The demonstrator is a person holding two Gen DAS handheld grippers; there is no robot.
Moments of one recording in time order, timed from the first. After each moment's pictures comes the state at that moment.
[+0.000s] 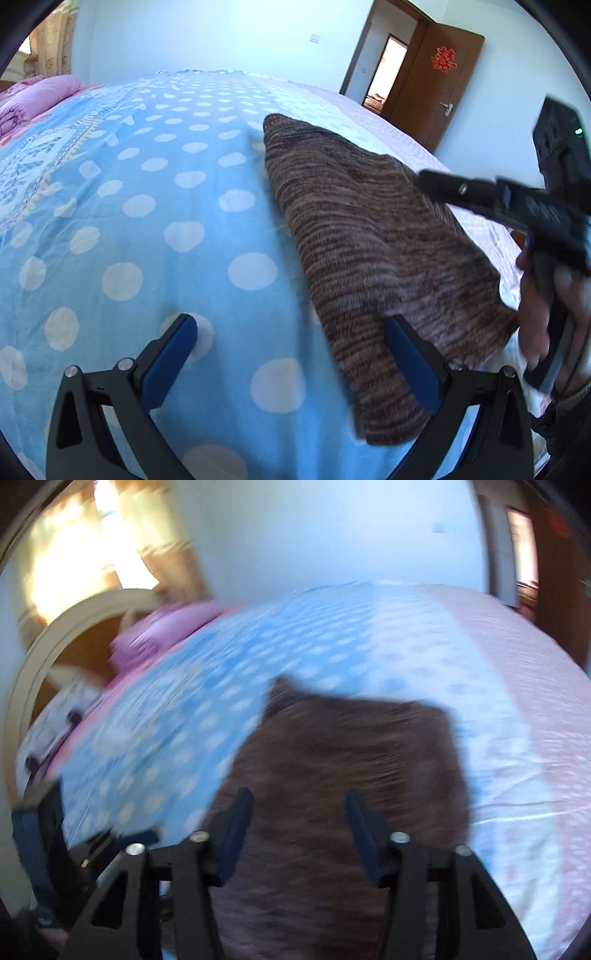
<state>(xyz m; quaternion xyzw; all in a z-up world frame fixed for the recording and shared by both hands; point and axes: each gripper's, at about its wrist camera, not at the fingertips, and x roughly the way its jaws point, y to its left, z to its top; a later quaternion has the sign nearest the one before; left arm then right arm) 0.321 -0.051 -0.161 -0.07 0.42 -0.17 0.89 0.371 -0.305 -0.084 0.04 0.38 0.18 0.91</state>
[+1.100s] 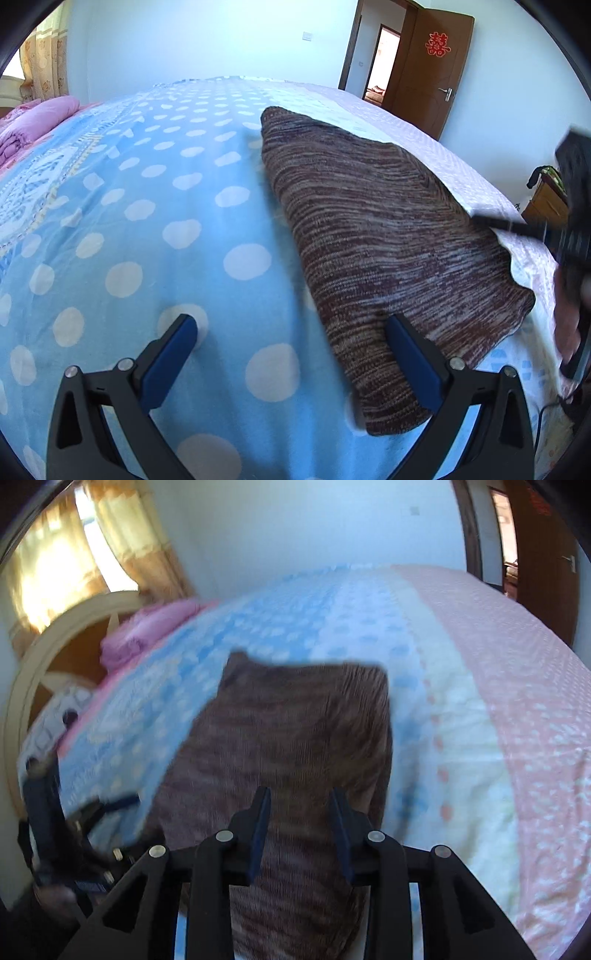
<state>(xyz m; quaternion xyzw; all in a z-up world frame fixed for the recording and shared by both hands) 0.311 -0.063 -0.163 -0.03 0.42 -0.15 0.89 0.330 -0.361 -0.104 0.04 0.43 0.18 0.88</state>
